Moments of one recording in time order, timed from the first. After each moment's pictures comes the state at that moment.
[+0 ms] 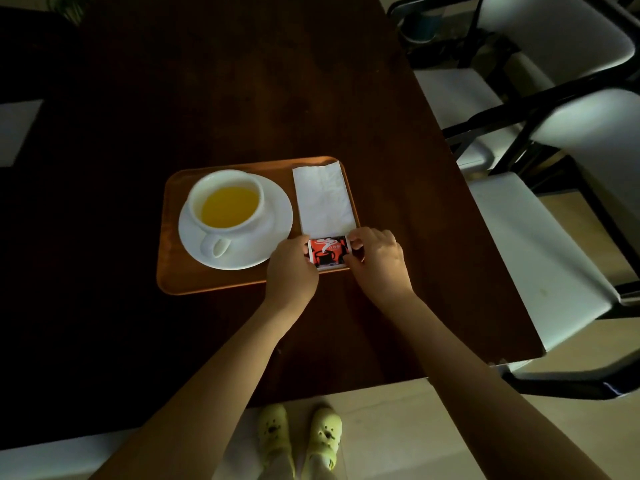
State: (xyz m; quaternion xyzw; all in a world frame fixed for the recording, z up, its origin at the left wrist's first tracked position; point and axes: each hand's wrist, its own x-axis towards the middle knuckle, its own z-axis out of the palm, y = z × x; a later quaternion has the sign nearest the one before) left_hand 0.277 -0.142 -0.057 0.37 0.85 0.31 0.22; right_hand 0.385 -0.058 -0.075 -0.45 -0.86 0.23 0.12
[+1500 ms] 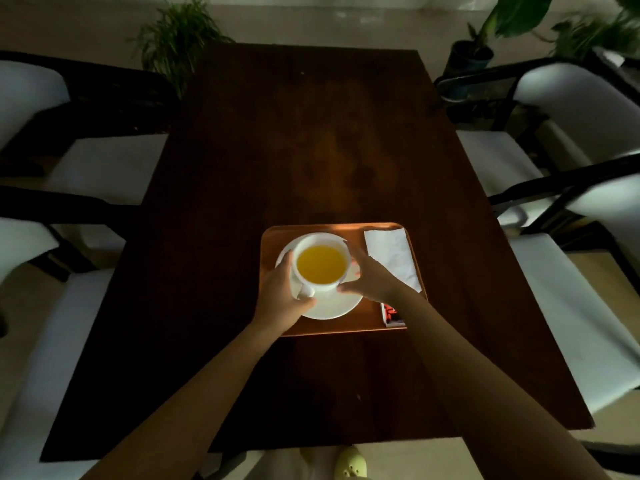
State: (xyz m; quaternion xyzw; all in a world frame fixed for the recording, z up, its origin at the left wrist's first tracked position) left_hand 0.136 -0.206 -0.037 0.38 0.82 0.37 0.23; right_hand 0.252 -0.059 -0.026 -0.31 -0.82 0.48 -0.02
